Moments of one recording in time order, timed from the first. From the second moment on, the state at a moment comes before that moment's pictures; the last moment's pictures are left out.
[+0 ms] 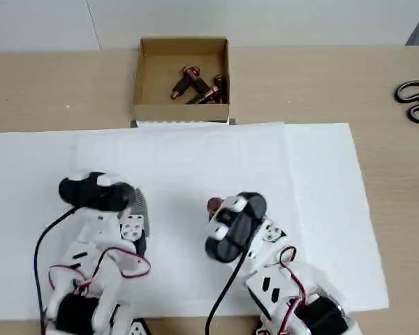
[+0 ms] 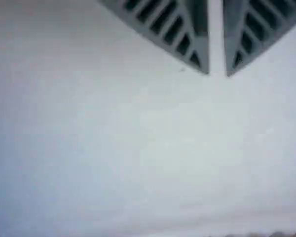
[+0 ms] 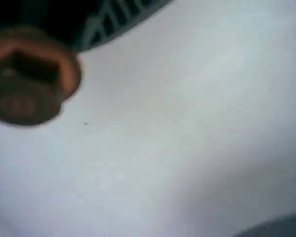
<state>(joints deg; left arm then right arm) 7.1 -102.5 82.9 61.1 9.7 -36.0 -103.2 74.1 60.0 11.7</state>
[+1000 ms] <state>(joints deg) -4.3 -102.5 96.7 49.4 2.9 -19.5 -103.2 78.3 60.0 -1.9</state>
